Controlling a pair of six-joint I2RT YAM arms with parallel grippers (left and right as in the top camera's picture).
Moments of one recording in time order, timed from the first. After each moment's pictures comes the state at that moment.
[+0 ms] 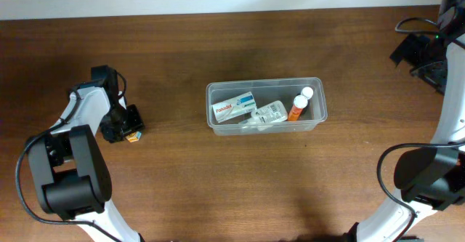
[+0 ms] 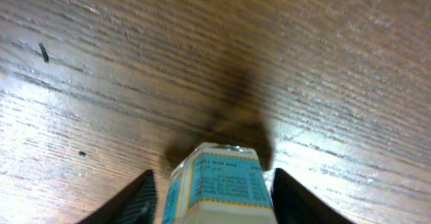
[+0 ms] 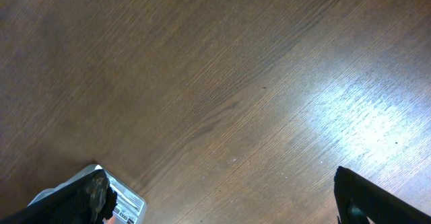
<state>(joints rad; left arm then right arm) 0.17 1.99 1.31 -0.90 0.01 -0.24 -0.34 1.97 2.16 -1.51 0.13 0.46</state>
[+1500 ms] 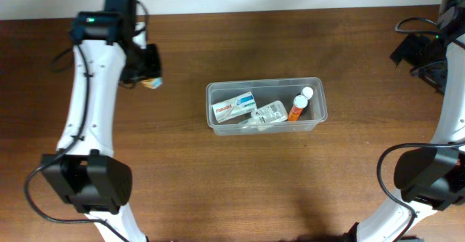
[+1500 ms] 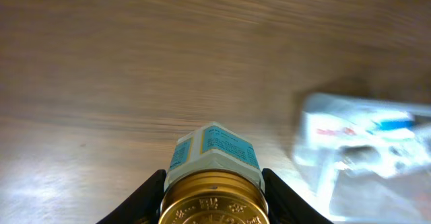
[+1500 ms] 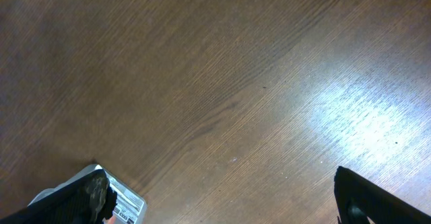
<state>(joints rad) -0.10 1.99 2.09 -1.43 0.05 -0.24 -0.34 1.97 2.16 -1.51 0.13 0.46</state>
